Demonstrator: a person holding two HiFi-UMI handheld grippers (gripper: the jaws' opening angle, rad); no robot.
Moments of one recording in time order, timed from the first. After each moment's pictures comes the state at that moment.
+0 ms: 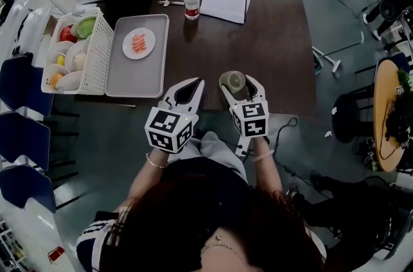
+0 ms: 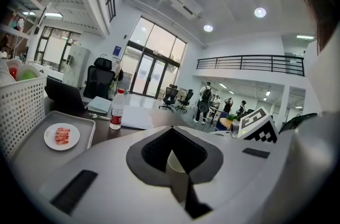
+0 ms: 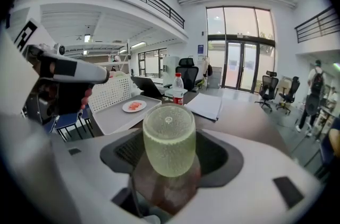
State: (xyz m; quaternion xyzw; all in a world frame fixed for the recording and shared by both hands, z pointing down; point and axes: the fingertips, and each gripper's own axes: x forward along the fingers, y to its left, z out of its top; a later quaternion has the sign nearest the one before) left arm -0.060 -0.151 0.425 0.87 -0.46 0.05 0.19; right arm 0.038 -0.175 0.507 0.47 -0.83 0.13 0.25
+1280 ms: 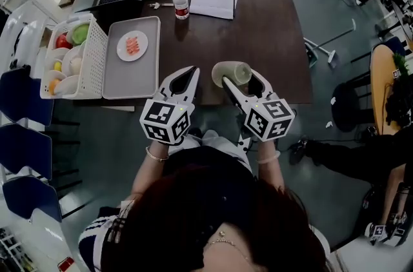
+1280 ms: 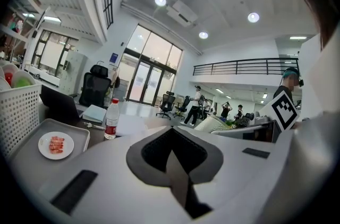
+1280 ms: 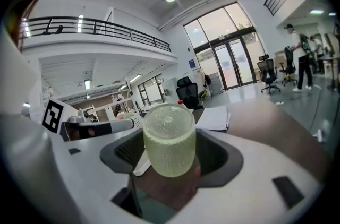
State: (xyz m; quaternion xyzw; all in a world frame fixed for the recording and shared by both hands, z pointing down) left arm -0.049 -0.155 0.399 0.88 -0.45 0.01 0.16; right arm 0.055 -0.148 0.418 0.46 -0.86 0.21 0.06
